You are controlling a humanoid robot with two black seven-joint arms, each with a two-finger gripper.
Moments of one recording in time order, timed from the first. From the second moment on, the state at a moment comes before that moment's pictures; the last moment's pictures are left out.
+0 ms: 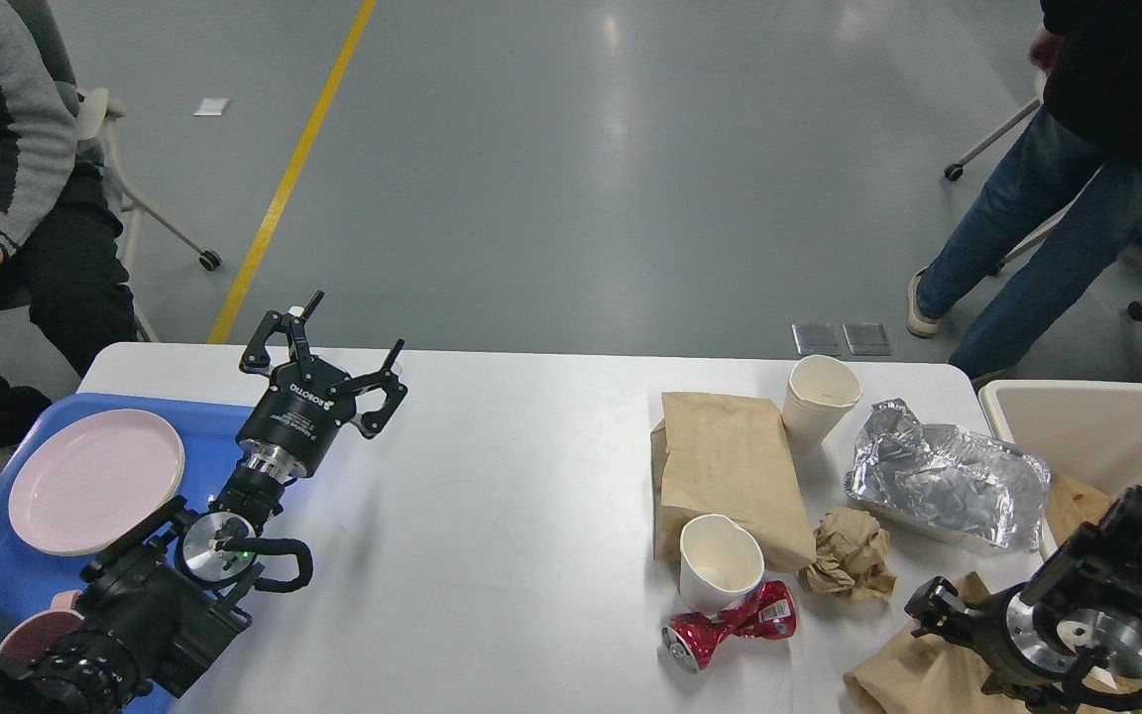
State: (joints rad) left arm -0.60 0.09 -0.96 -0.40 -0.07 -0.76 -0.21; right arm 1.34 -0.29 -1.47 1.36 0.47 0.00 0.20
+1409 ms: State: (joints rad) left arm -0.60 0.09 -0.96 -0.40 -0.07 -0.76 -0.21; right arm 2.31 -0.34 -1.52 1.45 0.00 0.62 0.21
